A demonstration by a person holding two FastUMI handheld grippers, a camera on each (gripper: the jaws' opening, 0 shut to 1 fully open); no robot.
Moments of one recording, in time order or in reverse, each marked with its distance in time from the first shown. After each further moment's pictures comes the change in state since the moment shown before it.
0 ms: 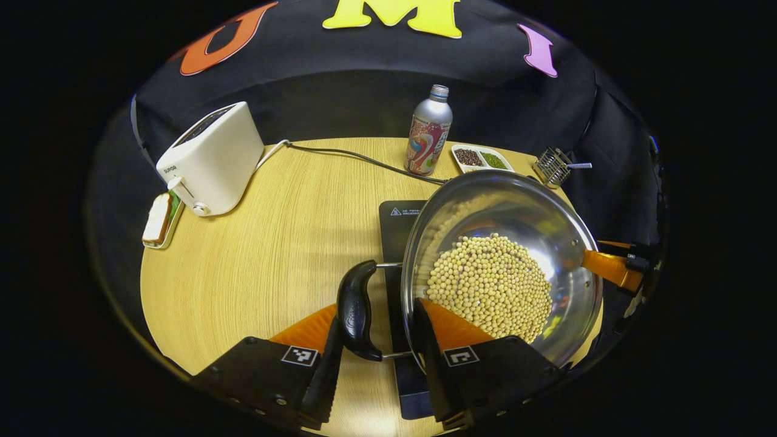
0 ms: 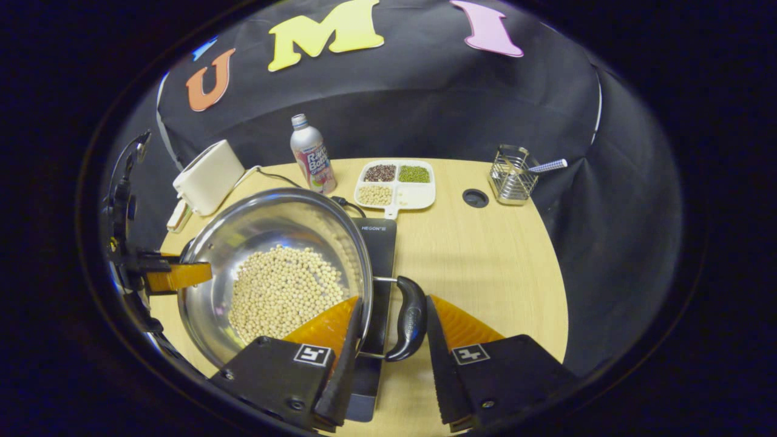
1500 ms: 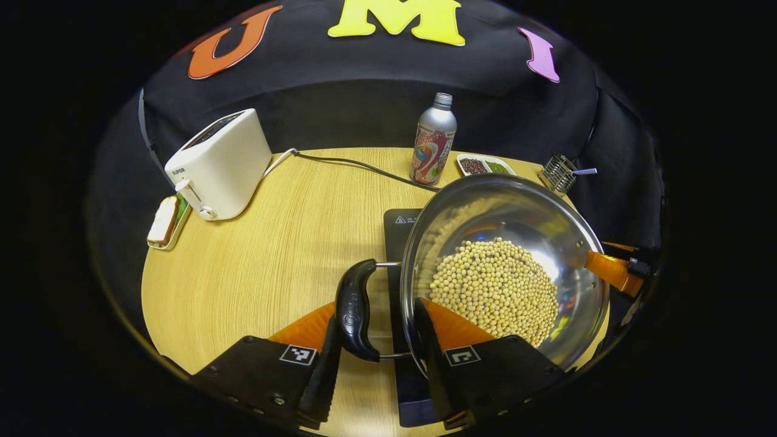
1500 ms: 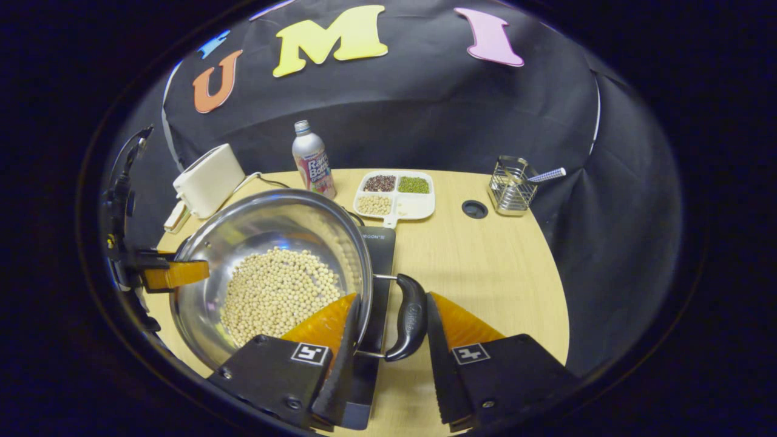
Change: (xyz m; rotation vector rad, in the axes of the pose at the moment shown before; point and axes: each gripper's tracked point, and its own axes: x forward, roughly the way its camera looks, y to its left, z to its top) left arm 0.000 0.000 0.002 -0.003 -0.061 0.020; right arm 0.005 -0.004 0.004 -0.011 -0.075 -0.010
